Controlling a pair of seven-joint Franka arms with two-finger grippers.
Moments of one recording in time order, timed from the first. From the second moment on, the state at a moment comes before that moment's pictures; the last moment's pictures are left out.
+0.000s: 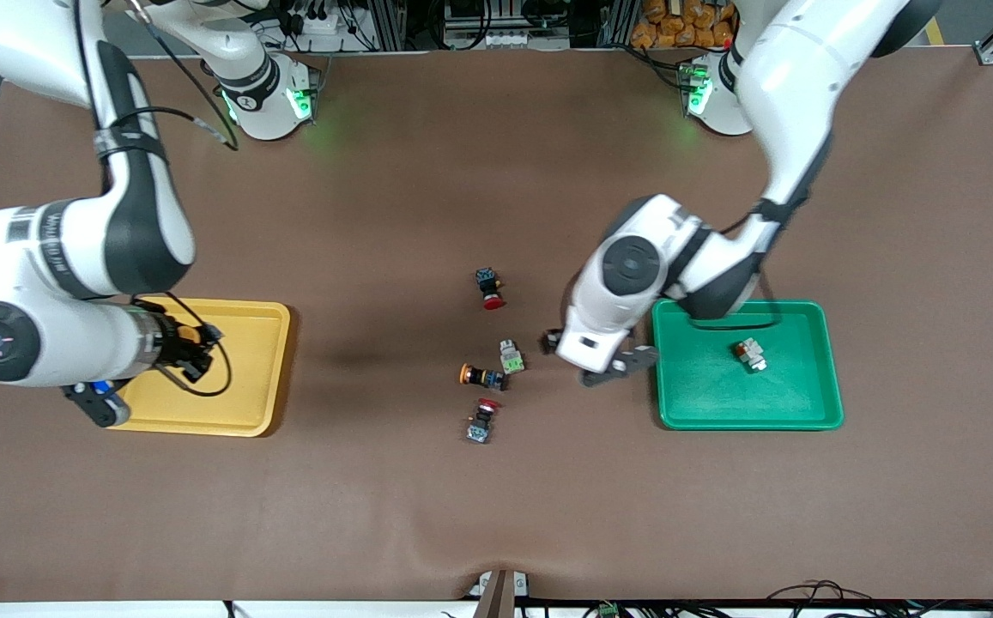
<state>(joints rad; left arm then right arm) -0.26 0.71 -0.47 -1.50 0.27 2.20 -1.12 0.13 0.54 -0.03 -1.25 -0.03 1.49 0.87</state>
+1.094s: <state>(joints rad) -0.52 0.86 -0.28 -1.41 0.27 2.38 -1.25 0.15 0.53 -0.01 -1.26 -0.03 1.44 0.83</state>
